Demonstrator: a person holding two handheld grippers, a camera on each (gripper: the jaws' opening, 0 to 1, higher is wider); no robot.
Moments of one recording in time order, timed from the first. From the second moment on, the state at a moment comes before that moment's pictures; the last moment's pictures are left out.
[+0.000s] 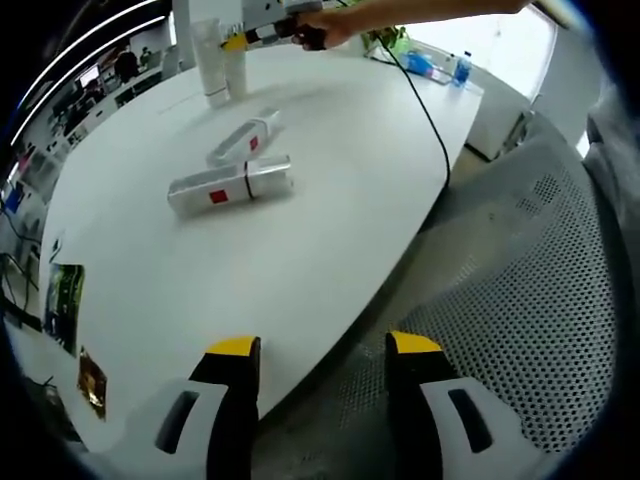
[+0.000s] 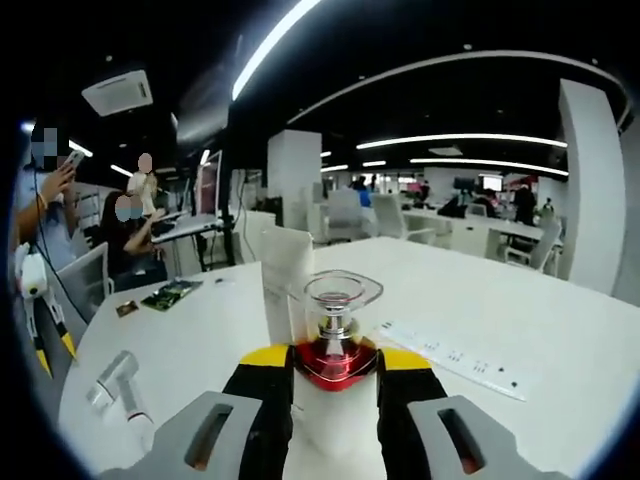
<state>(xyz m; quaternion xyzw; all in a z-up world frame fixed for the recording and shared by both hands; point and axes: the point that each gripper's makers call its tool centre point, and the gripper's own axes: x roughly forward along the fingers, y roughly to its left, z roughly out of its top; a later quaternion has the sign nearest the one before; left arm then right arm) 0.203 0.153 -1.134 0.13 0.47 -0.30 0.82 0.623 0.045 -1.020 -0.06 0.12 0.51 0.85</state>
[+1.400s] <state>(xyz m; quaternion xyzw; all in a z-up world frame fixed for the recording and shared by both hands) 0.243 0.110 -1.028 -0.29 0.33 -0.33 0.84 0.449 -0.007 -0.653 0.09 -0.07 0.51 0.85</state>
